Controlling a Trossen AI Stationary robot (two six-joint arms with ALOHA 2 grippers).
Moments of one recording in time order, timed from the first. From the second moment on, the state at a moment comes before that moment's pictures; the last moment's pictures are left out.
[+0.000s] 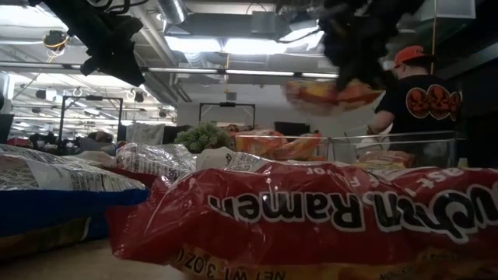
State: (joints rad) left arm 0.48 0.71 0.72 -0.66 -0.23 -0.44; right arm -0.14 1.35 1.04 -0.70 -0.17 0.88
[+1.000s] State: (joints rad) left arm 0.48 0.71 0.72 -0.66 -0.28 -0.47; right arm -0.53 1.06 0.87 -1.23 0.30 1.32
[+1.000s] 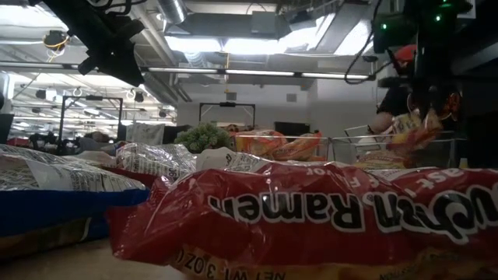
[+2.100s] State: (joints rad) left arm 0.48 0.71 0.72 -0.66 -0.28 -0.47; right arm -0.63 1.06 0.97 -1.18 0.25 1.12
